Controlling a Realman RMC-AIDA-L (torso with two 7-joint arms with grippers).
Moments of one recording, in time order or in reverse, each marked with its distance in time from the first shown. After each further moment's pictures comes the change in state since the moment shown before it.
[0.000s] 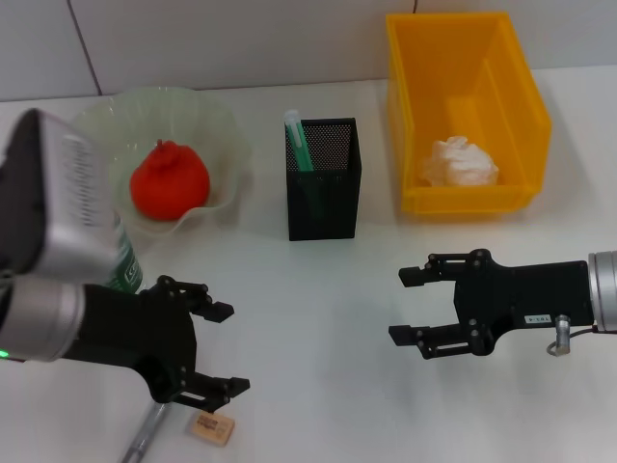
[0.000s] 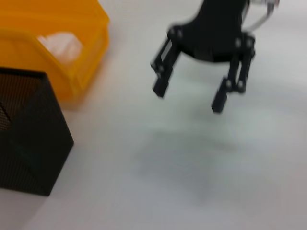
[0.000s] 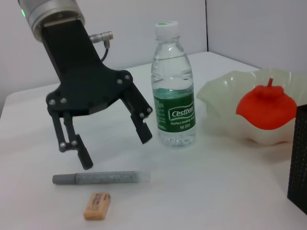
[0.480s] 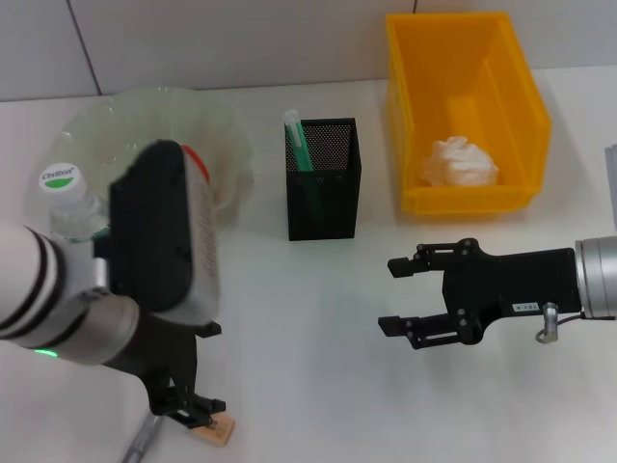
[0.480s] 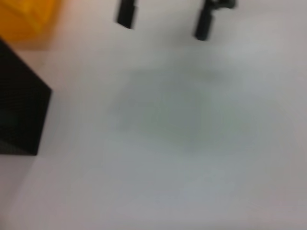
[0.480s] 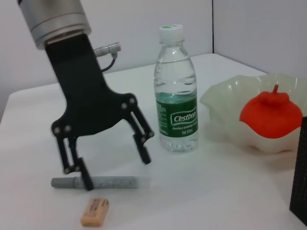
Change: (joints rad) left arm -0.100 -0.003 0.247 0.107 0.321 0.030 -0.204; right arm 0.042 0.001 0.001 0.011 -0.012 0.008 0.000
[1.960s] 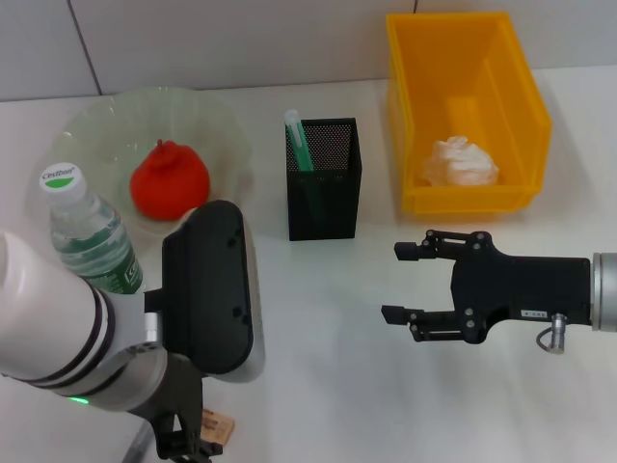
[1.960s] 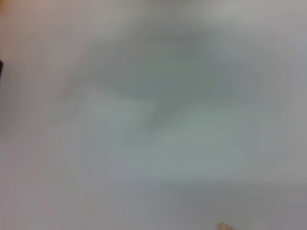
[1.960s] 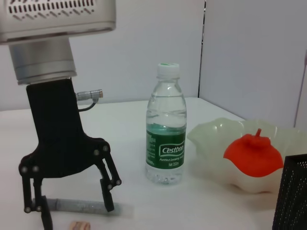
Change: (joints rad) left arm 0.006 -0.007 0.204 0.046 0.130 0.021 -0.171; right arm -0.069 0.010 0.014 0.063 0.154 0.010 -0.251
